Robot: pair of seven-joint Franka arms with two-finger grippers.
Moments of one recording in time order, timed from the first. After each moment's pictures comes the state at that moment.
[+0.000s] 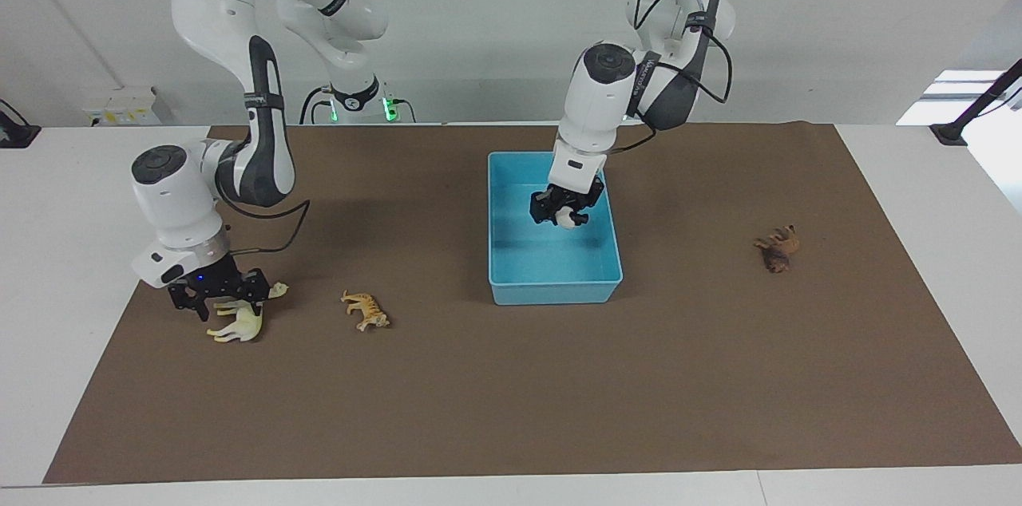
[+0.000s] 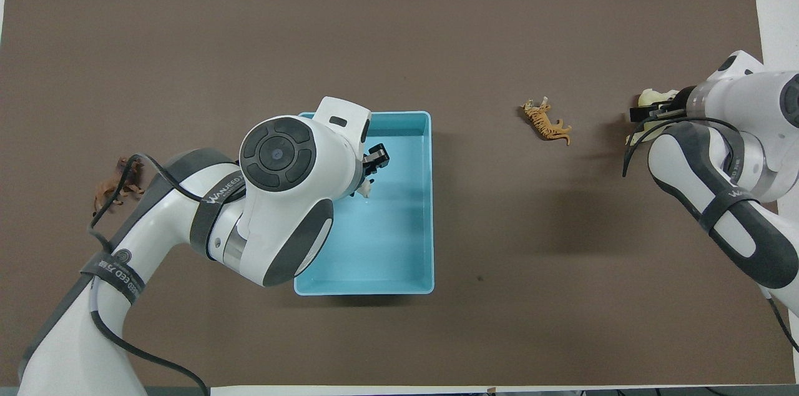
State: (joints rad) left arm -0.54 0.15 -0.09 -1.92 -0.06 2.18 -0.96; right arm -0.15 0.40 -0.01 -1.97 0.00 2.61 -0.29
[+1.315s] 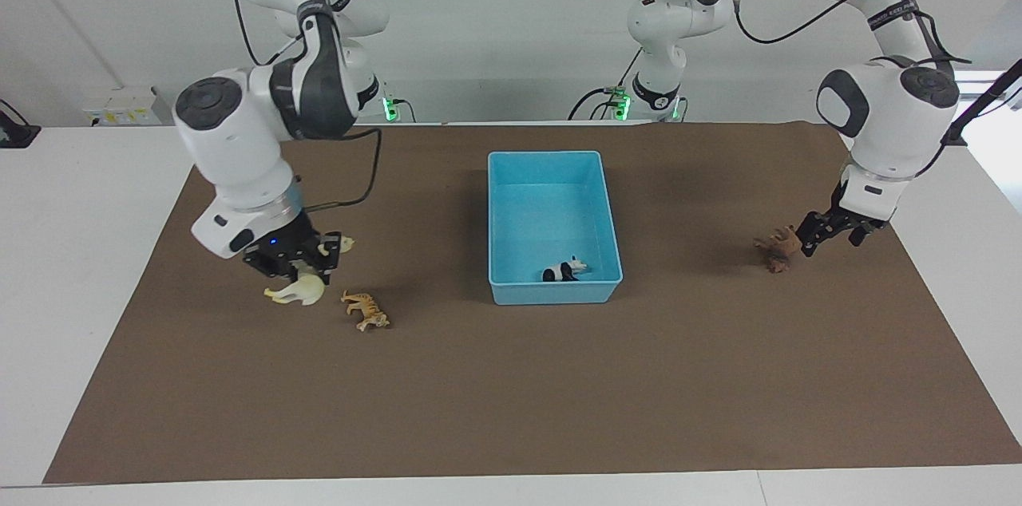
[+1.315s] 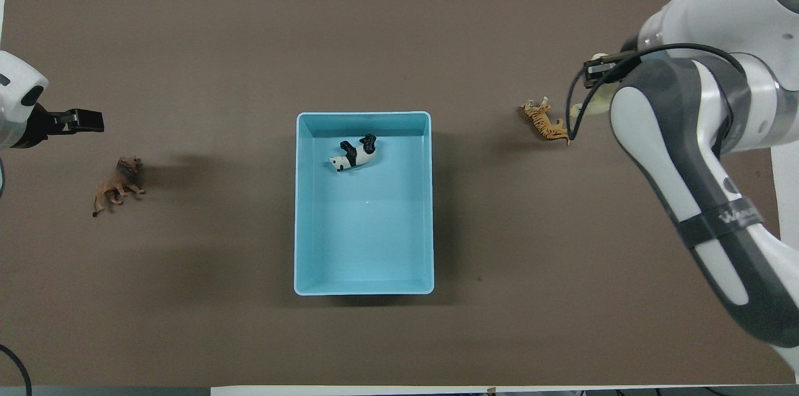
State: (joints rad) left arm 0.18 0.17 -0.04 -1.96 0.13 2.31 0.01; right arm 0.19 0.30 0.00 -1.53 0.01 1.92 0.12
